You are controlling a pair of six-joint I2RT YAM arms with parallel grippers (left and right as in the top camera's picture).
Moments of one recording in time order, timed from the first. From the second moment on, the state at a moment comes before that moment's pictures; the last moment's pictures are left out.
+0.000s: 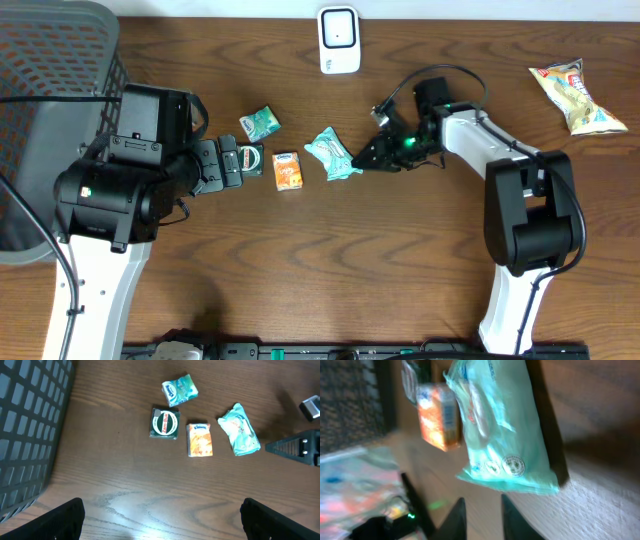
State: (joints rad) left arm -0.20 1.24 1.52 -1.31 -0.06 -0.33; right arm 0.21 2.11 1.39 -0.69 -0.92 0.09
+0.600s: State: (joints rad) left arm -0.20 1.24 1.52 -1.31 -0.06 -0.33; right arm 0.69 1.87 1.49 -0.69 0.10 0.07
